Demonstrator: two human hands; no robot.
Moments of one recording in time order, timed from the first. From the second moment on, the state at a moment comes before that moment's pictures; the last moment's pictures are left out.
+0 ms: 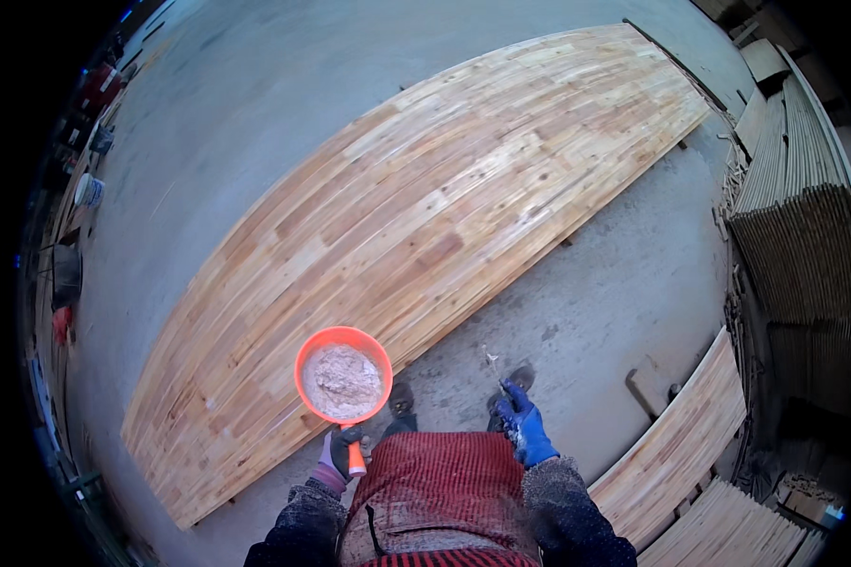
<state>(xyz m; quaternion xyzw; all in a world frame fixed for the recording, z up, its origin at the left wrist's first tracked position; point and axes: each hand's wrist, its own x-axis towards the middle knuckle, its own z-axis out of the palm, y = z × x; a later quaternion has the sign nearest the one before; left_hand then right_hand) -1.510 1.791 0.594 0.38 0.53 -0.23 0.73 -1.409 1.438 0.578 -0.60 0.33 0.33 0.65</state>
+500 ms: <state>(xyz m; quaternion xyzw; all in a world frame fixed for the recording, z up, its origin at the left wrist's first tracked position) -1.308 1.508 0.595 0.33 0.56 -0.16 0.74 -1.111 1.140 0.610 -0.63 0.31 0.35 0.62</state>
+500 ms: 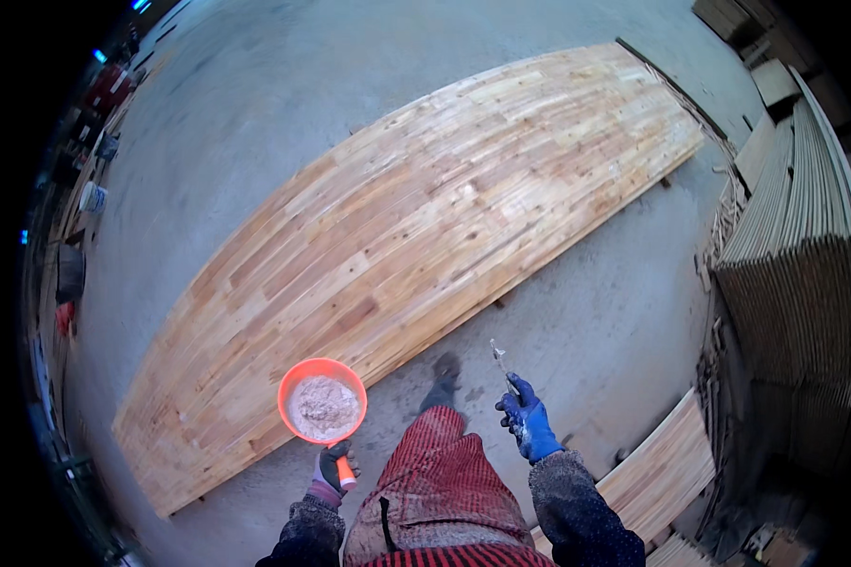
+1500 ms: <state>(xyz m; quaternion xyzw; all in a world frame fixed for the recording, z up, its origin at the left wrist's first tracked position) -0.698 1.025 0.653 0.52 0.43 -0.13 0.72 -0.549 0.840 0.686 -0.59 0.06 0.49 0.64</state>
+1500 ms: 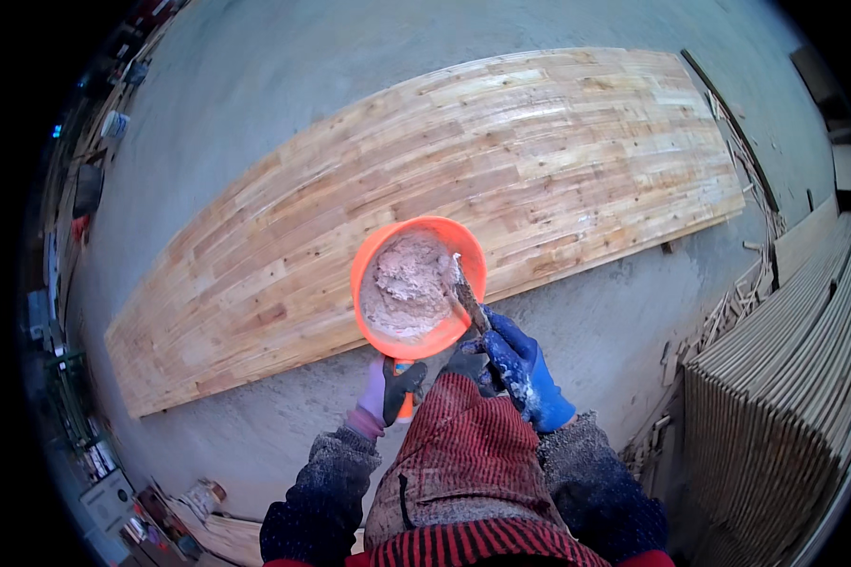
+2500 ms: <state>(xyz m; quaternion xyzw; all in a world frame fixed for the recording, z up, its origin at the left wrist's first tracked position) -0.612 0.924 0.419 0.10 0.66 0.00 0.74 -0.239 0.917 0.336 -0.71 -0.07 0.56 0.42</state>
